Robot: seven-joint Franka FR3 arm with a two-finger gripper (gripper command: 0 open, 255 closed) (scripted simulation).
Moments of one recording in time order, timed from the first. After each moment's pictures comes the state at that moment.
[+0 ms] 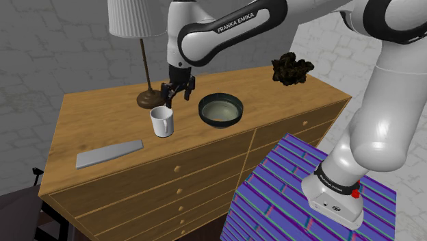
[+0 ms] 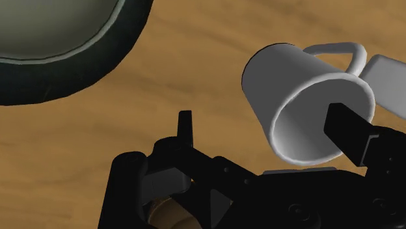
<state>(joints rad) 0.14 0.24 0.27 -1.86 -0.03 2.18 0.35</state>
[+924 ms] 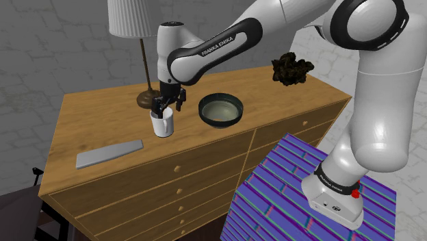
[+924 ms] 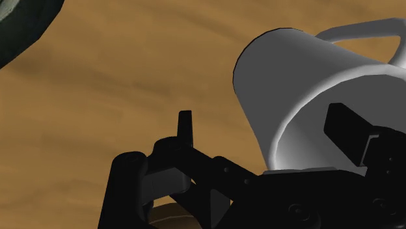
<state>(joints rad) 0.18 0.41 0.26 -1.78 -0.09 2.27 0.41</state>
